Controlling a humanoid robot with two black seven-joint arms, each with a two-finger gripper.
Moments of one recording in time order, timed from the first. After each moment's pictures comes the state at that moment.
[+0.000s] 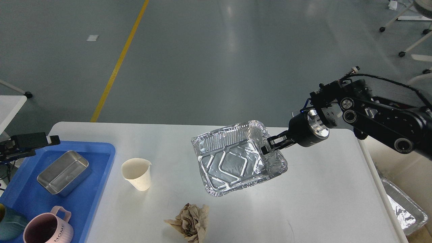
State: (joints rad) left arm -0.61 1.40 -0.44 -1.54 0.97 -0.44 -0.16; right arm 1.09 -0.52 0.36 1.28 -1.30 0.94 0.03
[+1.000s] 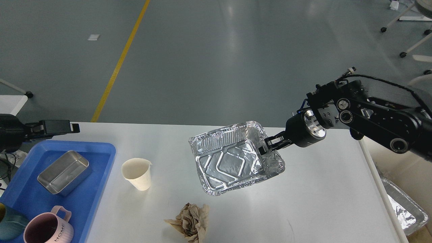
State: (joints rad) left arm -0.81 1.21 -0.44 -1.57 1.05 -0.54 0.11; right arm 1.09 -0.50 0.36 1.27 -1.30 0.94 0.02
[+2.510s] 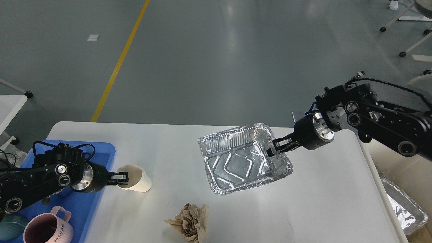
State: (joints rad) left arm -0.75 0.65 -0.24 -1.21 1.19 -0.50 0.27; right arm 1.06 -0.54 0.37 1.27 -1.30 0.94 0.02
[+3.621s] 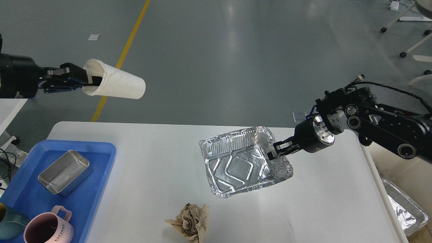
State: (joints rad) left arm -0.89 0.89 -0.96 -1.37 1.04 -0.96 0.09; right arm 1.04 -0.55 0.36 1.27 -1.30 0.94 0.02
